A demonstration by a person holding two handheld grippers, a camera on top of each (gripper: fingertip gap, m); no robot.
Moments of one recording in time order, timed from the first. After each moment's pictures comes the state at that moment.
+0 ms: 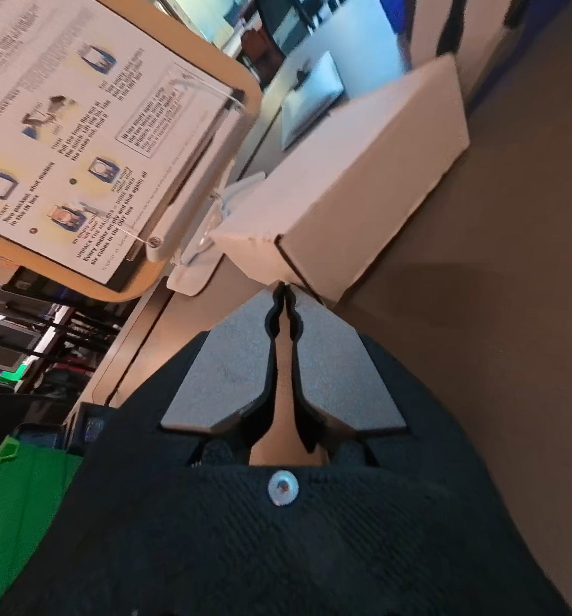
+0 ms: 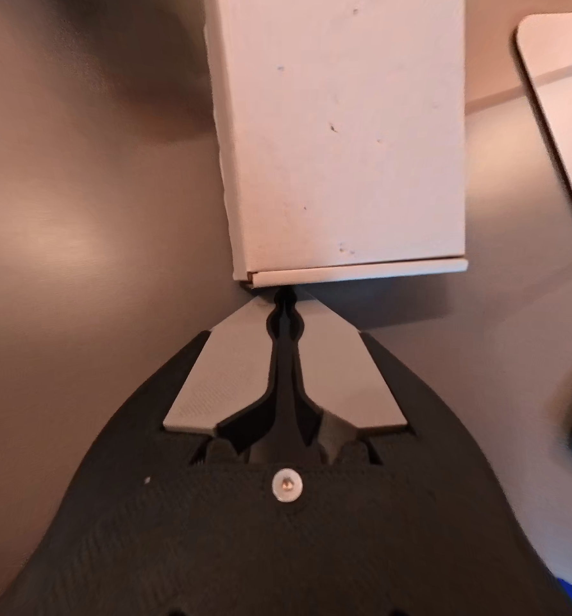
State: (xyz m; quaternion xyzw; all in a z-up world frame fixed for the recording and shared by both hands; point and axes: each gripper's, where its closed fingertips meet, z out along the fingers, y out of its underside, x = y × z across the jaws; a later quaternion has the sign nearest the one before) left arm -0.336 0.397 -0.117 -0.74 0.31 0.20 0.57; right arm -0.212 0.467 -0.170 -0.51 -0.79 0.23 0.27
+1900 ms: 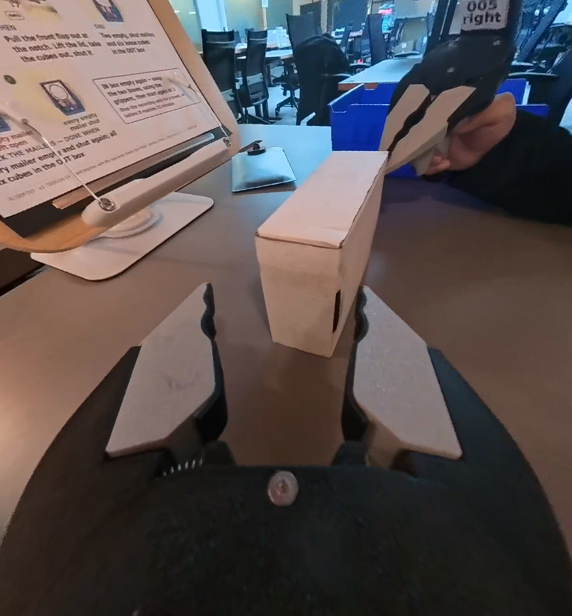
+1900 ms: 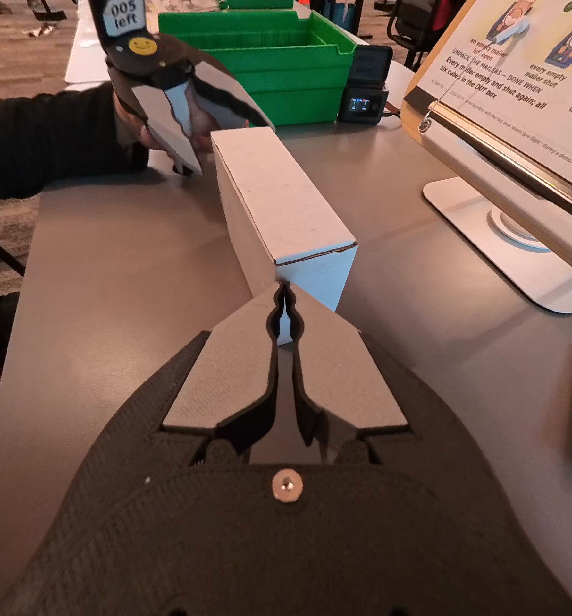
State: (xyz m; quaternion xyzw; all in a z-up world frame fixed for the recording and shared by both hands) left arm -0.344 0.379 -0.089 -0.76 0.20 -0.11 0.61; right arm -0.210 0.464 -0.083 -0.48 -0.69 0.43 0.33
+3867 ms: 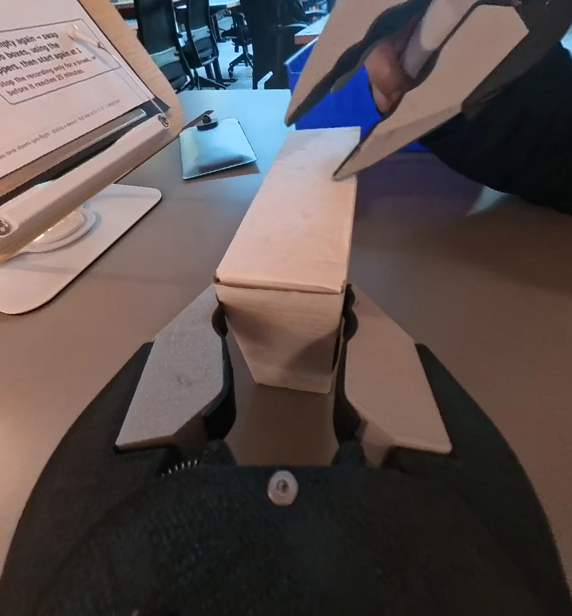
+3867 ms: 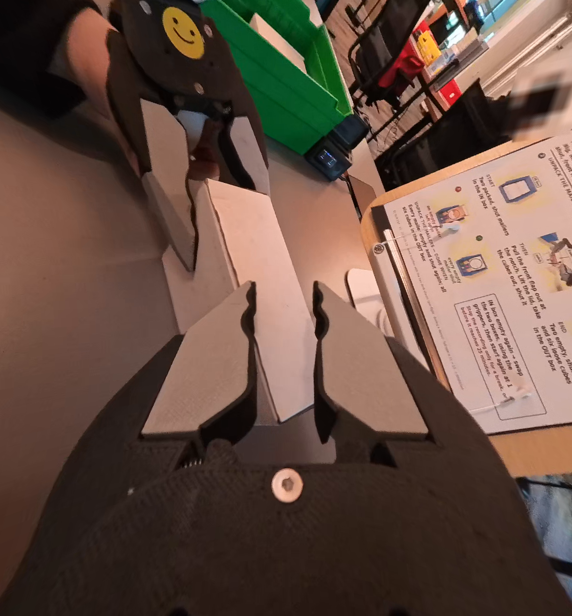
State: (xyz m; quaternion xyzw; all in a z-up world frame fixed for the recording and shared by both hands) left arm -0.306 0.409 -0.106 -0.77 0.26 -0.14 0.56; right arm -0.277 0.427 -0.051 -0.34 -0.77 0.22 0.49
